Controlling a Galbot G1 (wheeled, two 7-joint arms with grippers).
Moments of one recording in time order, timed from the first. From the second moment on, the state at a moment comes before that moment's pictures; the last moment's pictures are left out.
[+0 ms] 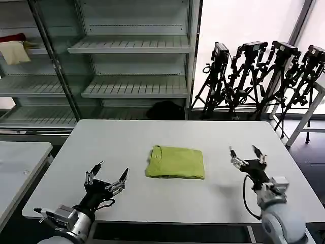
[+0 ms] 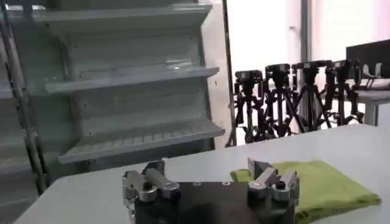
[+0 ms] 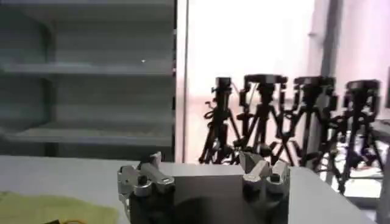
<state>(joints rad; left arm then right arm) 1.55 -1.06 -0.50 -2.35 -0.36 0.35 -0.10 -1.36 1.01 0.58 2.09 0.52 -0.23 0.22</state>
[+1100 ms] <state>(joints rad) 1.62 -1.09 -0.50 -2.32 -0.30 0.18 -0.09 -2.05 1.09 0.65 2.29 0.19 0.42 0.46</state>
